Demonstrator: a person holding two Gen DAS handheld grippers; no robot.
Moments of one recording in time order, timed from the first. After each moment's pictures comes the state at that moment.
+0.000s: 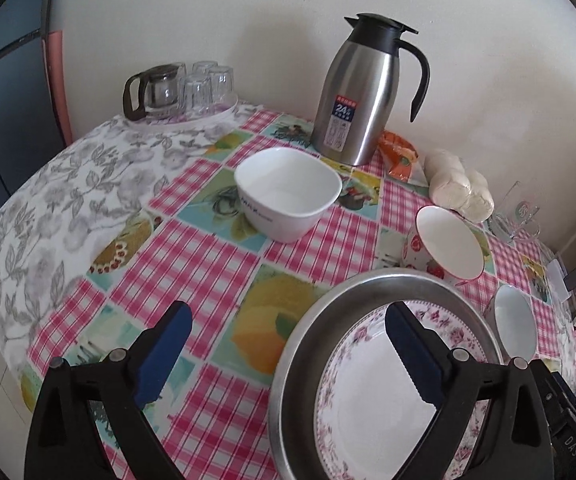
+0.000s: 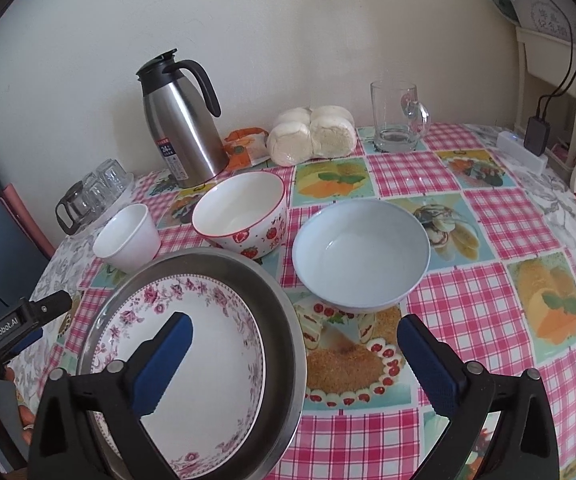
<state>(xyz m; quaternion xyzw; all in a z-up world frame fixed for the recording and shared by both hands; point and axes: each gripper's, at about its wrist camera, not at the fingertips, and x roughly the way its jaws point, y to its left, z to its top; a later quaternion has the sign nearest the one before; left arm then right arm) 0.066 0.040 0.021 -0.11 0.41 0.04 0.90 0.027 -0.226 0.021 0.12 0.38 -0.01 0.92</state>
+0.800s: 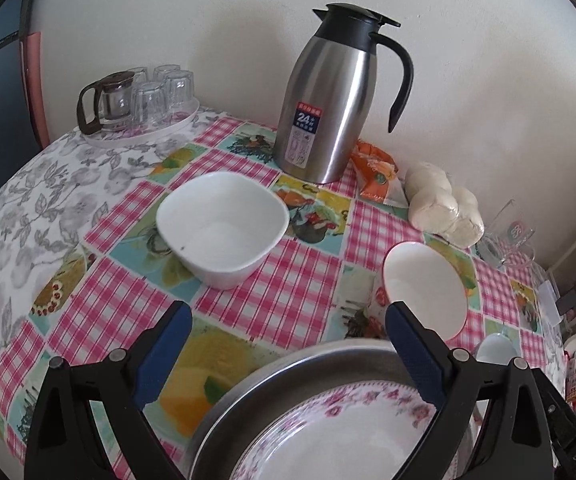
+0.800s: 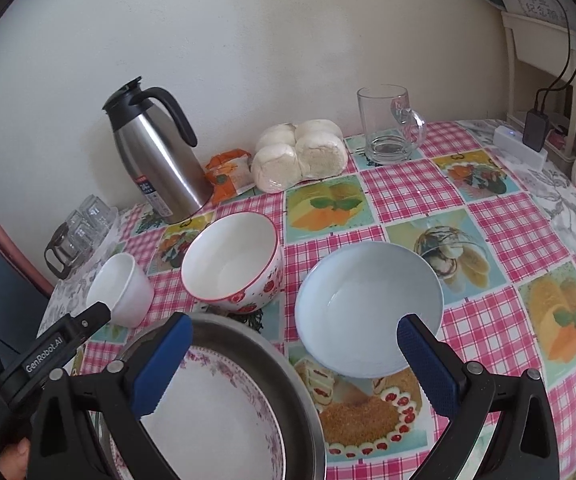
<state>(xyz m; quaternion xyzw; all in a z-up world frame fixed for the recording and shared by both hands) 0.135 0.002 0.021 -0.13 0.41 0.02 0.90 0.082 -0.240 0.033 0.17 0.39 -0.04 0.90</state>
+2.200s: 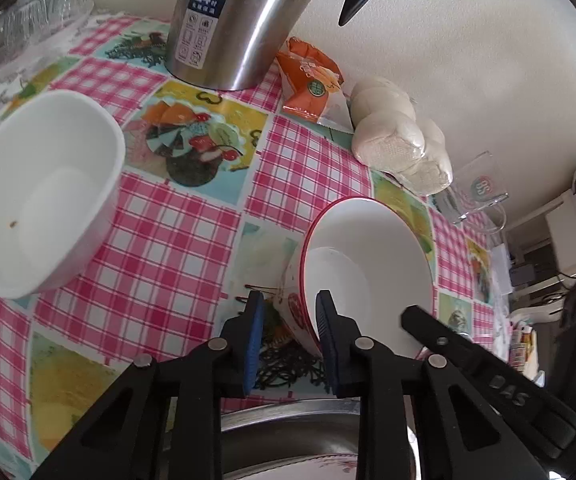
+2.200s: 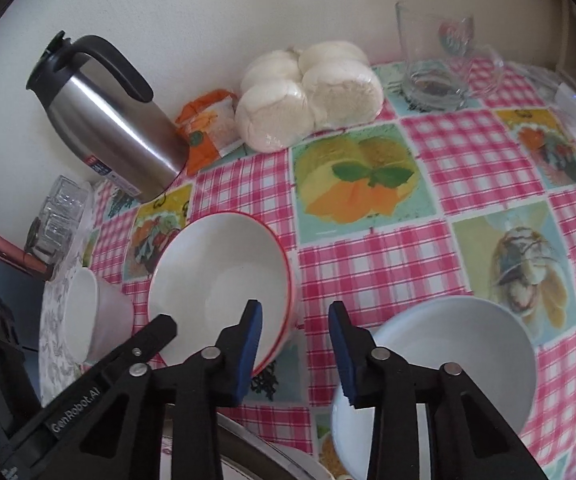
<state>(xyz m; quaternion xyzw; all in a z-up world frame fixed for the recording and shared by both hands) 0.229 -0.045 -0.038 -0.19 0.55 -0.13 0.80 0.211 -0.239 -0.018 0.21 0.53 -0.01 0.82</state>
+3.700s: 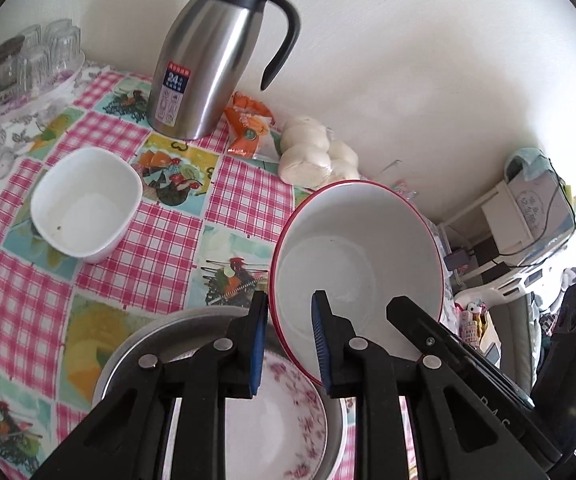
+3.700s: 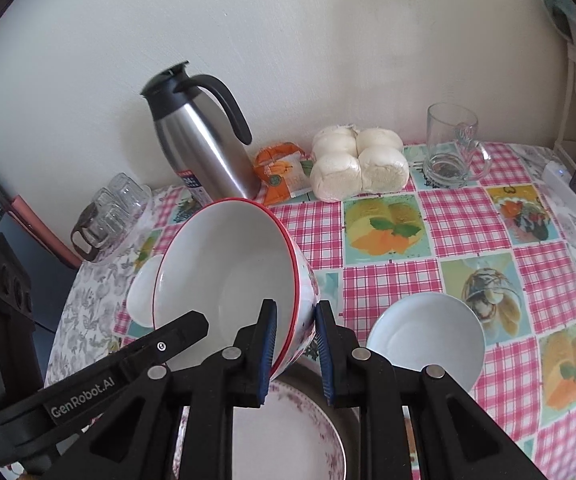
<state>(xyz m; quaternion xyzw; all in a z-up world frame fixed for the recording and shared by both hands) 0.151 -0.031 0.069 -0.19 0.50 -0.19 0.83 0.124 -0.203 0.096 0.15 0.43 0.03 0.89</state>
